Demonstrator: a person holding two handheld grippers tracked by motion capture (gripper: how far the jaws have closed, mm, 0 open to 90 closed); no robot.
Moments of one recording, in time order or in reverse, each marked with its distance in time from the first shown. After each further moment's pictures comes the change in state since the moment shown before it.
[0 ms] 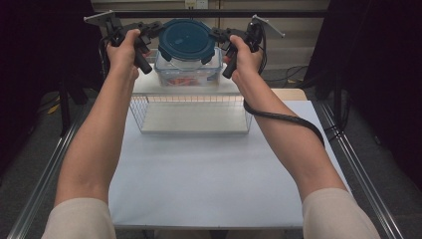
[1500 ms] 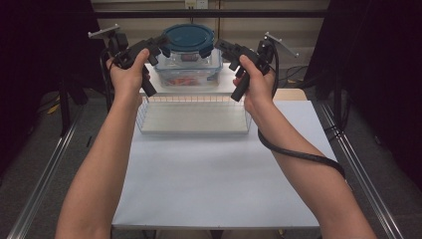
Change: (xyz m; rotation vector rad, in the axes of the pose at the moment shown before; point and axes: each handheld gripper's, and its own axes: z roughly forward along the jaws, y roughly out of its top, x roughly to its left) left arm -0.023 -0.065 -0.036 -0.034 0.085 0.295; right arm 0.008 -0.048 -0.064 -0.039 0.082 -0.122
